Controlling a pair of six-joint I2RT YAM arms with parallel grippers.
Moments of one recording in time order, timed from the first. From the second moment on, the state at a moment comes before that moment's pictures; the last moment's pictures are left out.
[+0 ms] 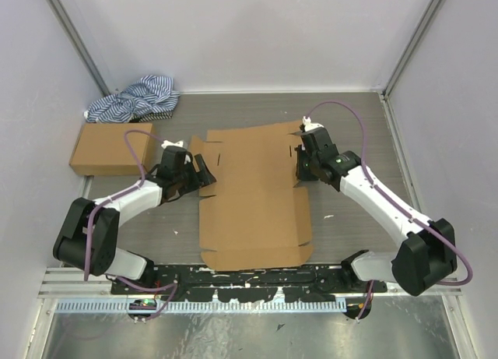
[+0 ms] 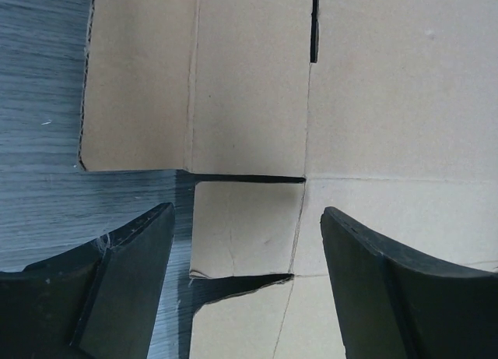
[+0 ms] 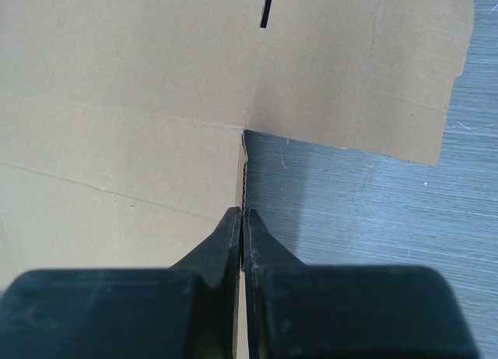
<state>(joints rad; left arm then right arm) -0.37 1.44 0.68 -0.03 0.09 -0.68 0.48 1.29 1.02 -0.61 0.10 0.37</state>
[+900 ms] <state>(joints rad) -0.37 1.43 0.55 0.14 0.17 -0.70 0.48 1.26 1.06 -0.64 0.09 0.38</state>
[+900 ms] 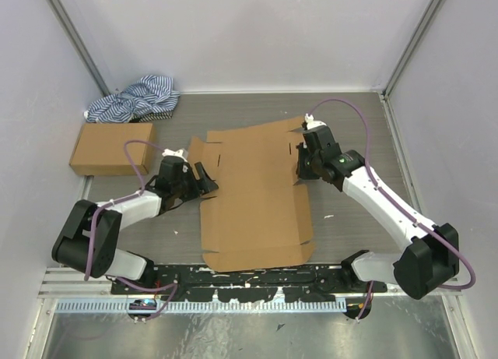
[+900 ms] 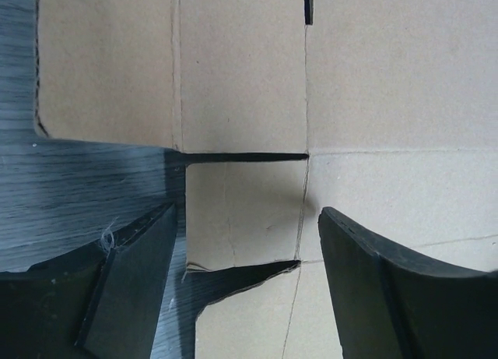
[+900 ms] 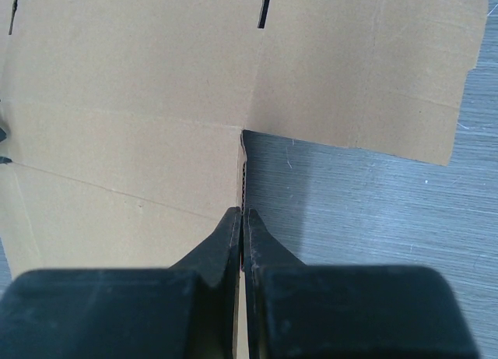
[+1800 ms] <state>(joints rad) -0.37 1.37 0.53 0.20 0.27 -0.78 0.48 1.29 1.04 -0.63 0.10 0.40</state>
